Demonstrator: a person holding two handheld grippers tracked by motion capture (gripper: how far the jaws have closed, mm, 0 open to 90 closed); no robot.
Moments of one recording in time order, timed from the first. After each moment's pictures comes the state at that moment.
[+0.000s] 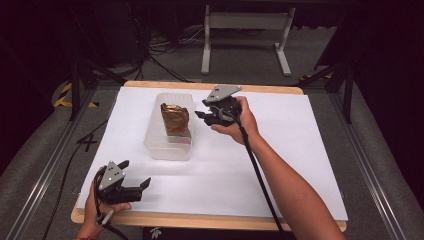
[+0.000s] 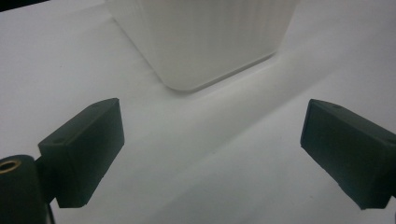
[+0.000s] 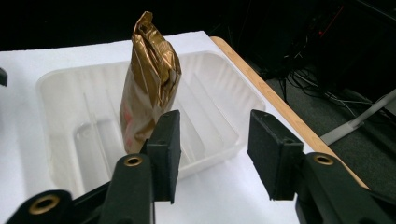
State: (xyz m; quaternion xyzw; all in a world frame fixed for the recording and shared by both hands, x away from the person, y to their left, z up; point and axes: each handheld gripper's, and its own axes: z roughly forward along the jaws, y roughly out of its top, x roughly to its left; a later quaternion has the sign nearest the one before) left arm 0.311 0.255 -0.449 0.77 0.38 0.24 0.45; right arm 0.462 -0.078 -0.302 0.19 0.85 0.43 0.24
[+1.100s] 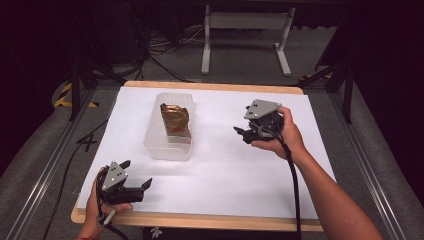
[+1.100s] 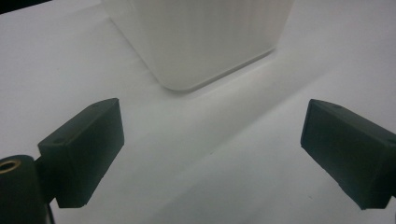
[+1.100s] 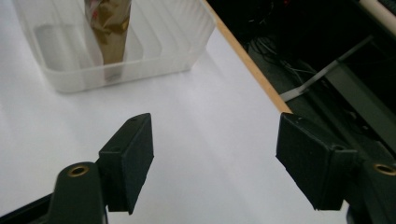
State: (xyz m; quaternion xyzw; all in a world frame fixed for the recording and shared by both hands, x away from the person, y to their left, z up) left arm 0.312 0.250 -0.448 0.78 0.37 0.24 0.44; right arm 0.413 -0.169 -0.300 0.19 0.87 0.33 0.31
